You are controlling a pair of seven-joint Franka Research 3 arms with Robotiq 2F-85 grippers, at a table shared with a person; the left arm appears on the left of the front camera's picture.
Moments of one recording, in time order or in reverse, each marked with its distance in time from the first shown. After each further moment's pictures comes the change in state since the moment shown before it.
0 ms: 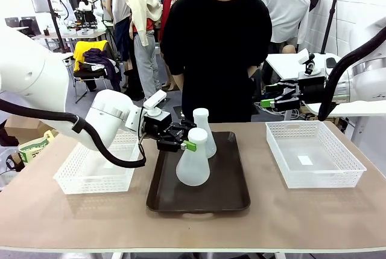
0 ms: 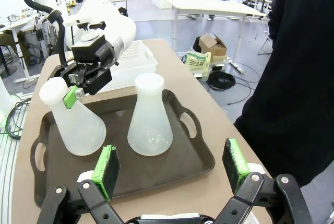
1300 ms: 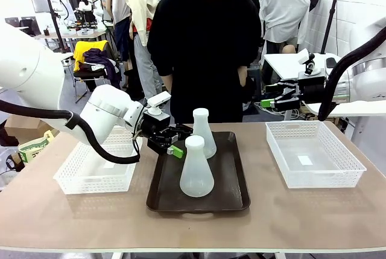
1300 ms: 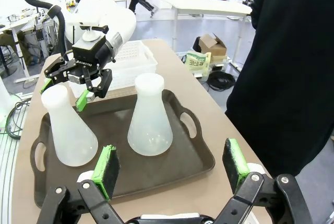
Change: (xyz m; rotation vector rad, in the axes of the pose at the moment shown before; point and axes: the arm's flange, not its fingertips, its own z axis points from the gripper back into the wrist) left arm 0.005 -0.008 0.008 -0.040 0.133 0.207; right arm 0.000 0.000 0.000 0.000 0.000 0.000
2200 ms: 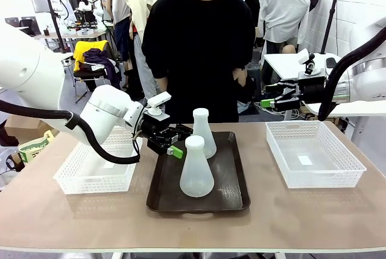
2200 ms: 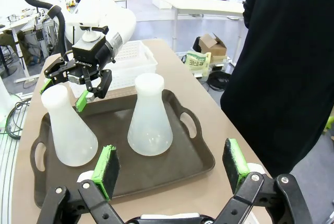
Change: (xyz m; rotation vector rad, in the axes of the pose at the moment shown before) left arm -0.001 0.000 -0.001 -0.001 -0.001 -0.001; right arm 0.000 0.000 0.000 0.000 0.000 0.000
